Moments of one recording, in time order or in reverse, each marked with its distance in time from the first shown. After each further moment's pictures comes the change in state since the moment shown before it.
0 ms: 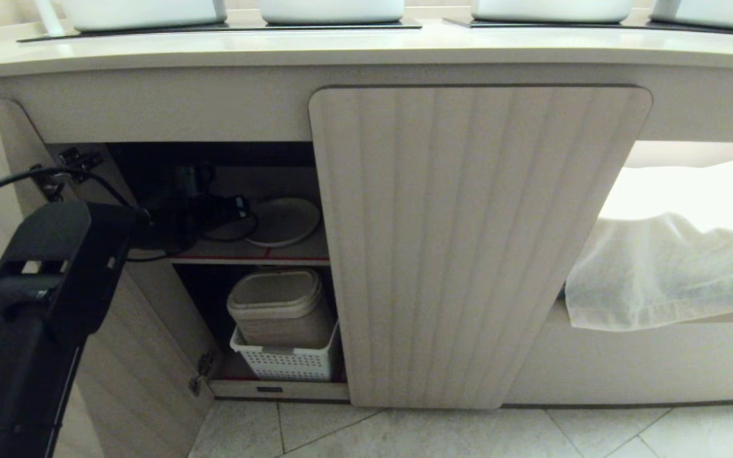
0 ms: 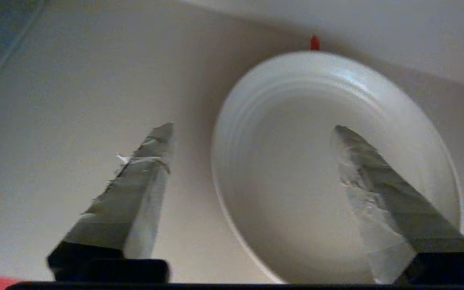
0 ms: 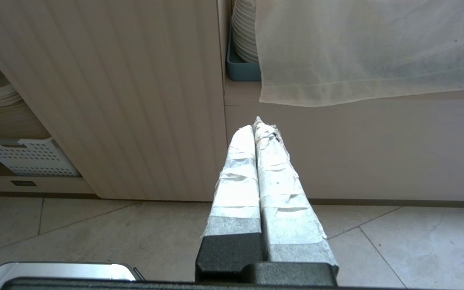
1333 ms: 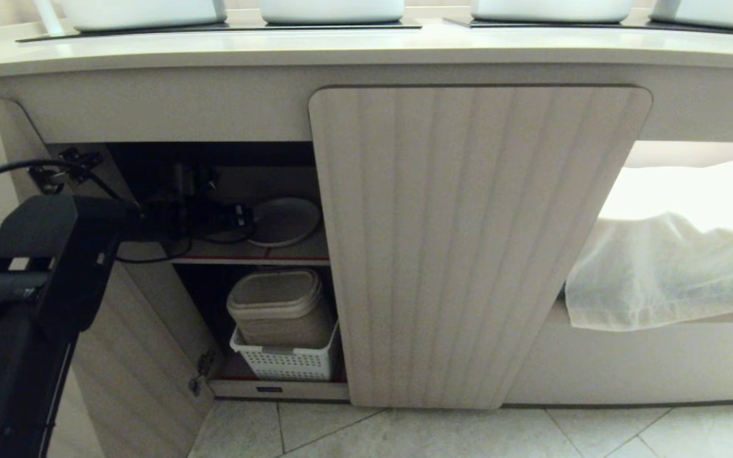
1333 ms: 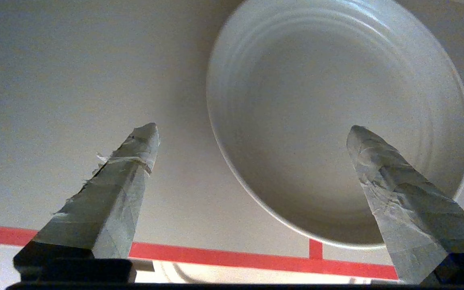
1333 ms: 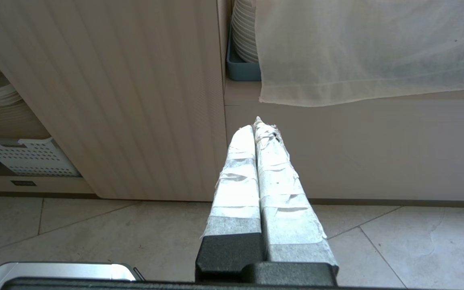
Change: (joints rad) left arm 0.002 -0.033 -0.011 0.194 -0.061 0.057; right arm 0.000 0.000 0.000 0.000 0.000 0.000
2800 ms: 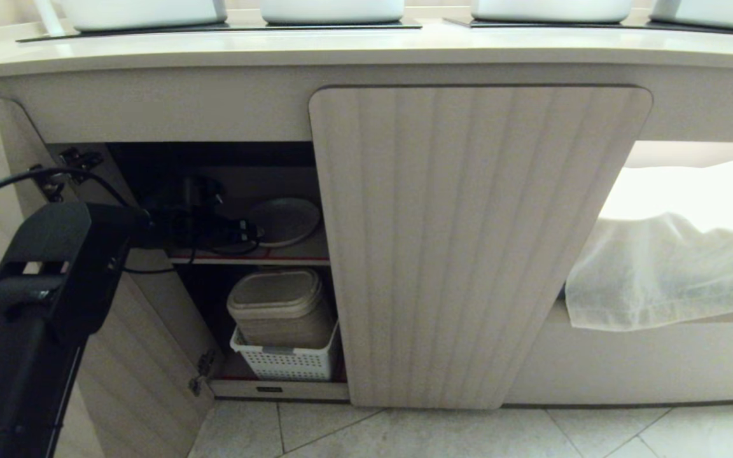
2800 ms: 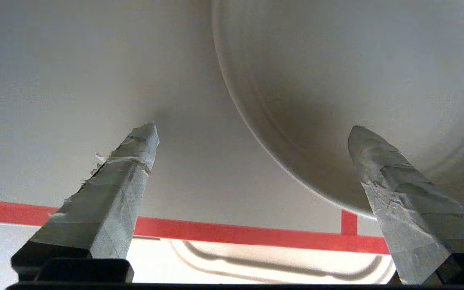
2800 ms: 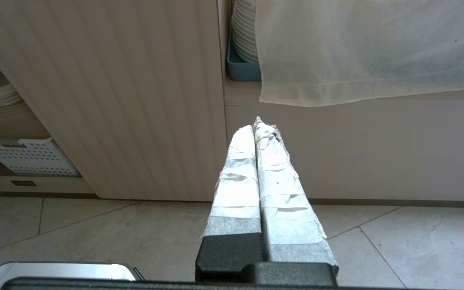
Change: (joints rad) left arm -0.004 0.042 -0.005 0.080 0.001 0.043; right arm 0.000 0.000 0.000 0.000 0.000 0.000
